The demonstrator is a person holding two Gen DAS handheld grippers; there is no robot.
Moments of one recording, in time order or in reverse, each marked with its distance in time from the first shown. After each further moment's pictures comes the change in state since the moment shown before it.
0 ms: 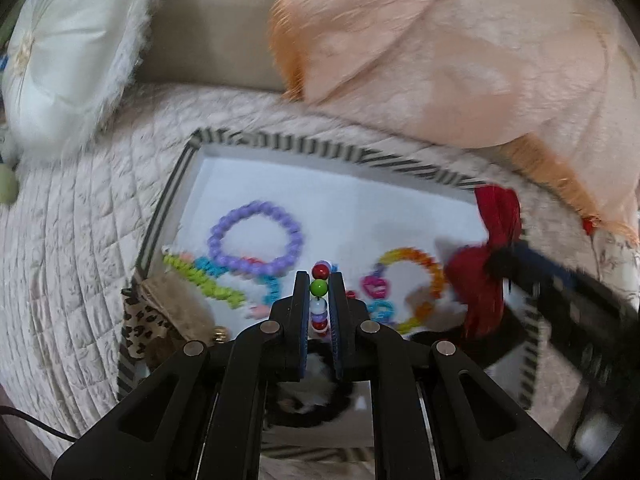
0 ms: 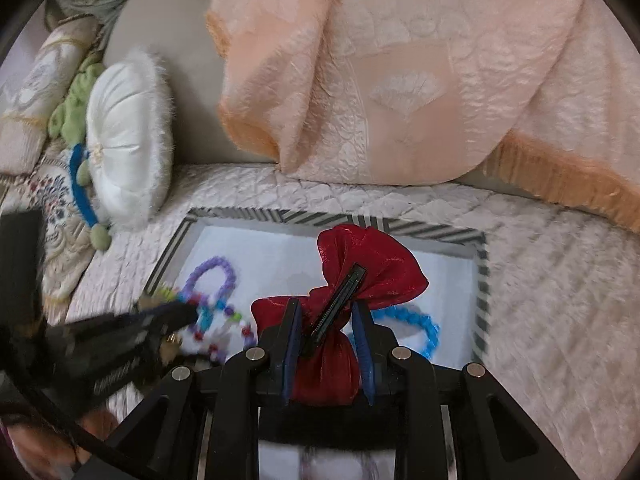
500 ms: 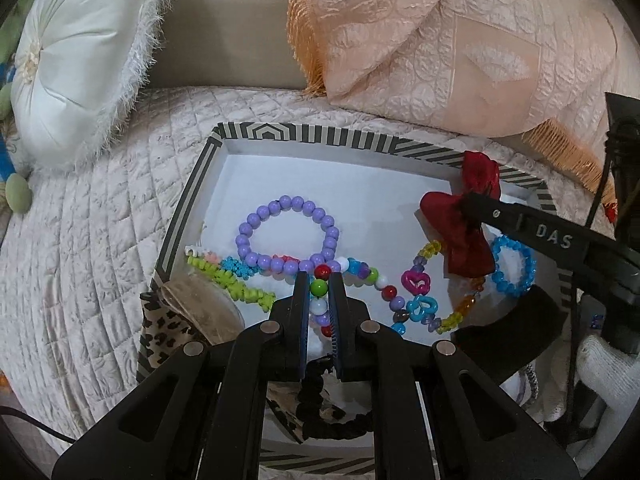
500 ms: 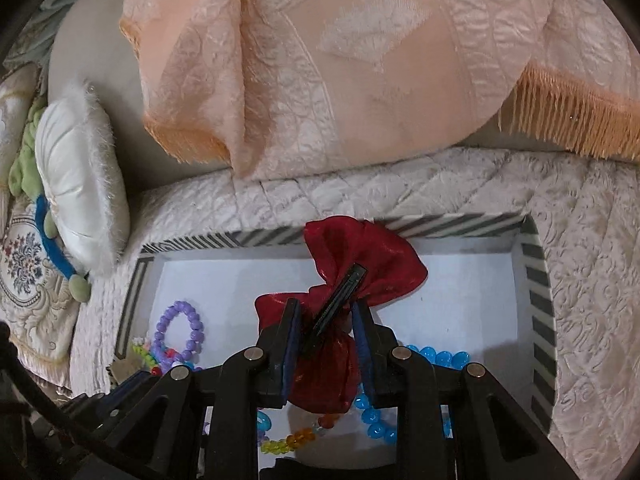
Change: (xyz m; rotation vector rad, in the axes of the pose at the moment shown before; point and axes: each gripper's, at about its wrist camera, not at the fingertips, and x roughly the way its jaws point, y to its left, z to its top) left arm 0.008 0.007 -0.007 0.038 -0.024 0.065; right arm 0.049 -0.018 0.012 0.190 0.042 -0.020
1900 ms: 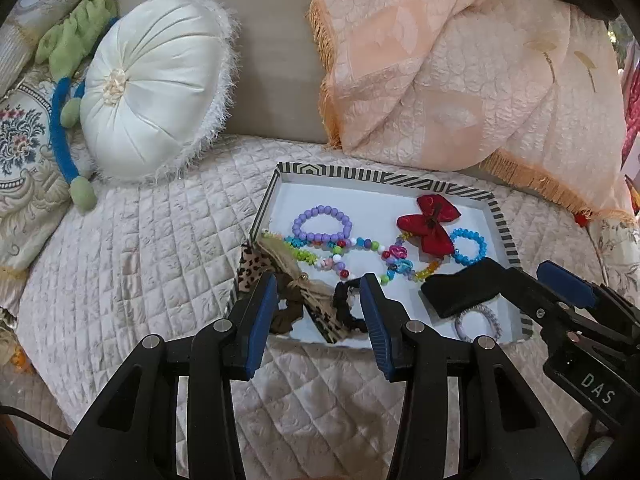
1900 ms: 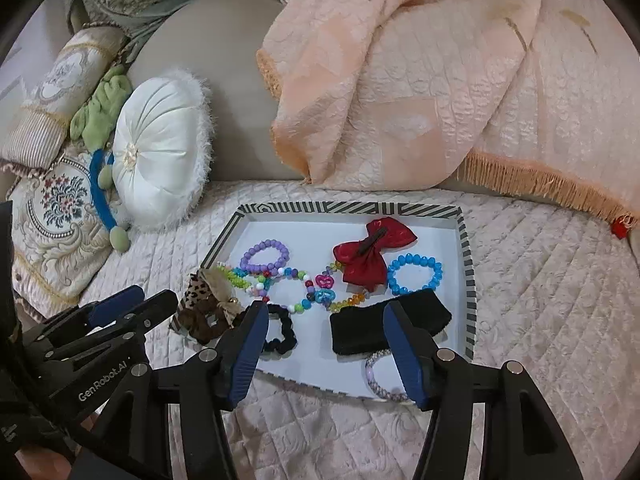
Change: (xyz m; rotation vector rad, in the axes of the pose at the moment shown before) left arm -0.131 0.019 -0.067 -0.015 -0.212 0.034; right arm -0.151 0.076 -0.109 -0.202 -0.198 -0.068
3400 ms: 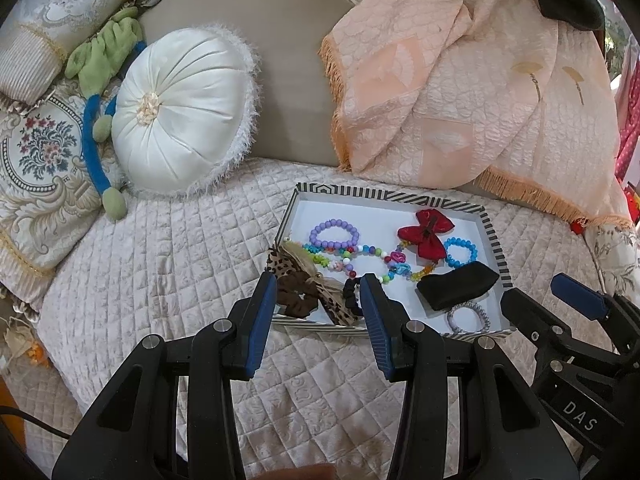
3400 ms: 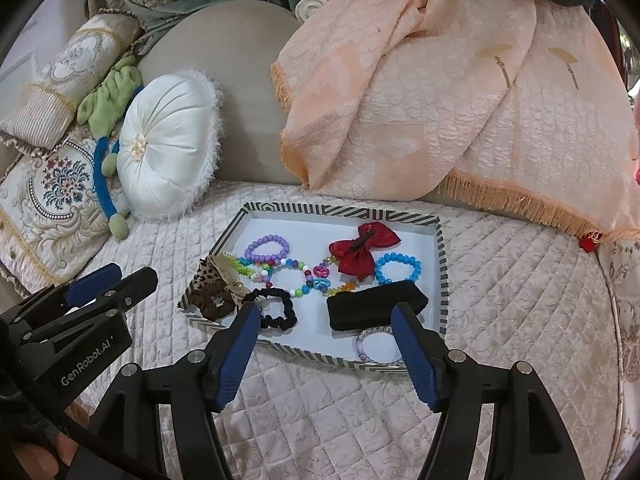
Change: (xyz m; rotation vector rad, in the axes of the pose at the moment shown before) left arm -0.056 0.001 -0.015 -0.003 -0.083 0.045; right arm -0.047 0.023 -0.018 -0.060 -0.032 -0.075
